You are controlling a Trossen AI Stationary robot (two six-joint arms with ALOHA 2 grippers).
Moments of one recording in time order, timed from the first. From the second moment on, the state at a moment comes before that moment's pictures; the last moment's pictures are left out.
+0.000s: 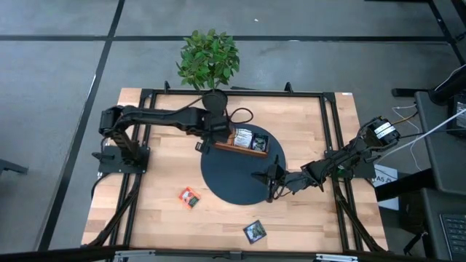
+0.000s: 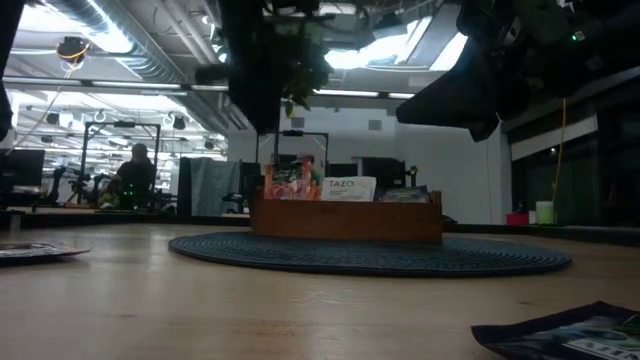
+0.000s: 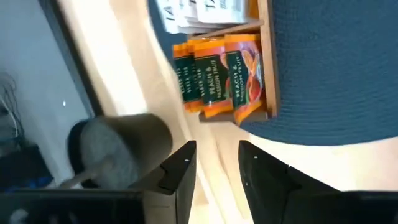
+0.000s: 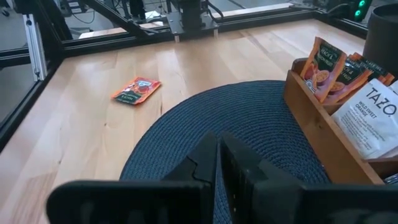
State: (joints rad) left arm 0.10 1.69 1.44 -1.02 -0.36 0.52; right arm 0.47 1.57 0.55 0.65 0.62 0.33
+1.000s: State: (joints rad) left arm -0.40 1.20 1.16 -0.93 -0.29 -0.28; right arm 0.45 1.57 0.55 0.64 0.63 0.30
